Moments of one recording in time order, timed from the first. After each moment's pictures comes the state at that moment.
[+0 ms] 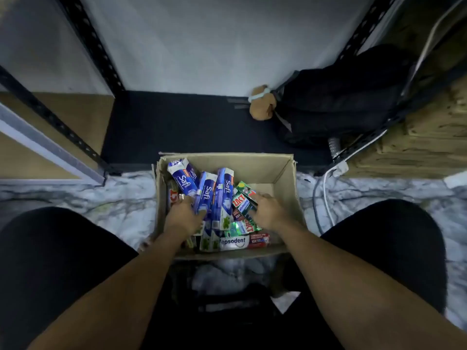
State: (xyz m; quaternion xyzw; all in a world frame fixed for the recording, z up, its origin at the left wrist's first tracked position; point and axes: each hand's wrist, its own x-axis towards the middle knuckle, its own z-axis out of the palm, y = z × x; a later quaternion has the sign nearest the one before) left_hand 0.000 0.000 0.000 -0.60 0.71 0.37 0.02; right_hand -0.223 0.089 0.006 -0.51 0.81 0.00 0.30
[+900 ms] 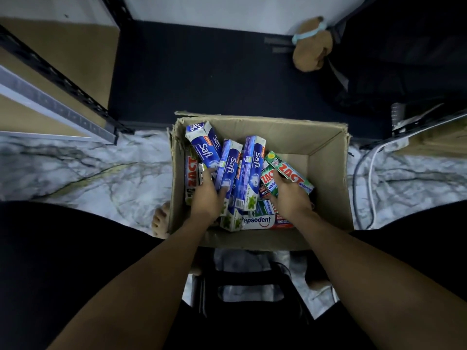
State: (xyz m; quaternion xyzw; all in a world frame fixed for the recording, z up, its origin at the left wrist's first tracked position) left_hand -0.006 -0.008 -0.073 -0.61 0.62 0.48 -0.08; right_hand -0.212 0.068 -0.067 -0.52 0.81 0.08 0.27
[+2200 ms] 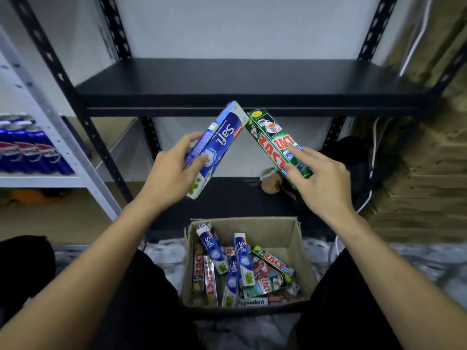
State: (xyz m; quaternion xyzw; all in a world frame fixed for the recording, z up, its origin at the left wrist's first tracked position) left_hand 0.033 -0.003 0.338 -0.38 0.84 0.19 -0.35; right_hand -0.216 0.131 0.316 -0.52 0.72 -0.44 -0.09
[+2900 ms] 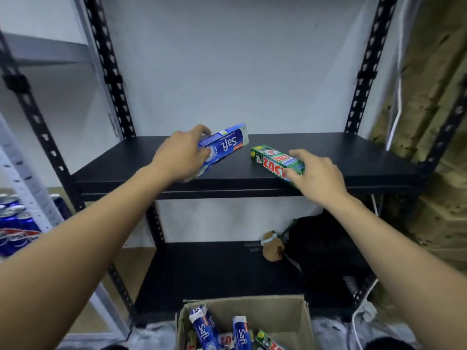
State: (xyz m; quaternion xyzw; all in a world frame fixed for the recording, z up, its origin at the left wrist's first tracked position) left_hand -0.053 -0.141 0.486 -0.42 0.87 0.01 -0.27; right_hand -0.310 0.007 0.433 -0.53 0.79 -0.29 -0.12
